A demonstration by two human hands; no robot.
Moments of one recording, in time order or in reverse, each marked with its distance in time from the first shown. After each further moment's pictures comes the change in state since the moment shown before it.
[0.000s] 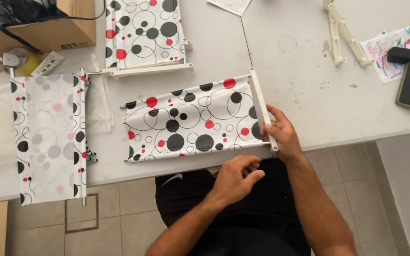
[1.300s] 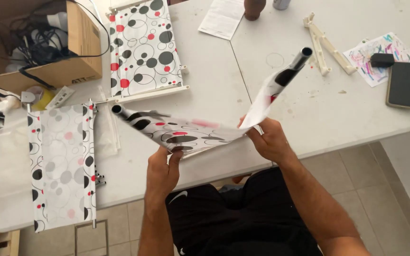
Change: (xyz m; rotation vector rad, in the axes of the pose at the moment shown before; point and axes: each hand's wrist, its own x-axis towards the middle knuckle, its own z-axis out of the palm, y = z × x) left_hand 0.011 0.004 -0.173 0.400 0.293 0.283; right_hand 0.023 -0.071 0.075 -0.721 -0.014 -0.447
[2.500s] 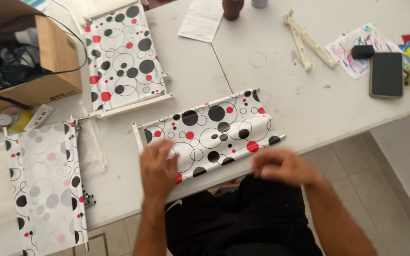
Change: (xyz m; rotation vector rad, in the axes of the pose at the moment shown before) left_hand 0.019 -0.020 0.027 0.425 0.062 0.261; right_hand -0.078 0.005 -0.064 0.375 -0.413 0.519
